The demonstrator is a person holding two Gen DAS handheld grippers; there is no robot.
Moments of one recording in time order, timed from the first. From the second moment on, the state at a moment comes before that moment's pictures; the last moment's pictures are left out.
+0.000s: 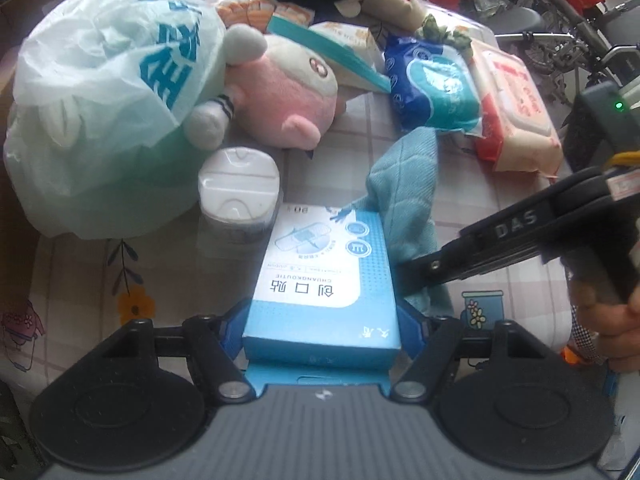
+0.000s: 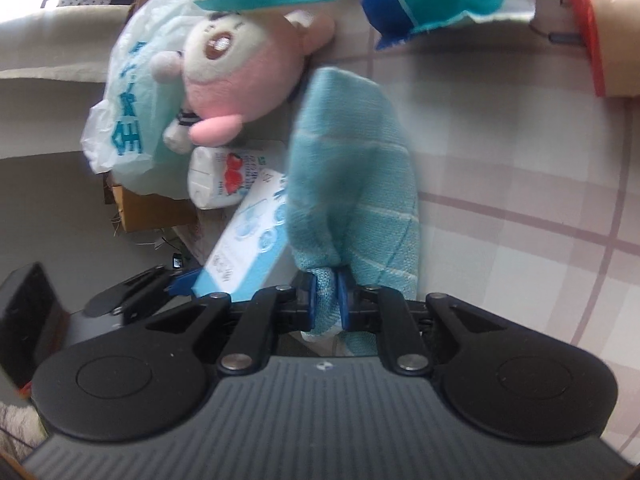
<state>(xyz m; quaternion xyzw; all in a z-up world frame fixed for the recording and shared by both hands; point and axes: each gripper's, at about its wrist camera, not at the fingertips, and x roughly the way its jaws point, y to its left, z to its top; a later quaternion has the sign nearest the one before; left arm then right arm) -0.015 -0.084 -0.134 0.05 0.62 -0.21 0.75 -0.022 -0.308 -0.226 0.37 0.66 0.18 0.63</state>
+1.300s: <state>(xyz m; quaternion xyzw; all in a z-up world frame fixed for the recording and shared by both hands) -0.011 -0.100 -0.171 0.07 0.65 -0.22 0.73 -0.027 -0.280 -0.192 0.09 0.67 0.10 0.73</state>
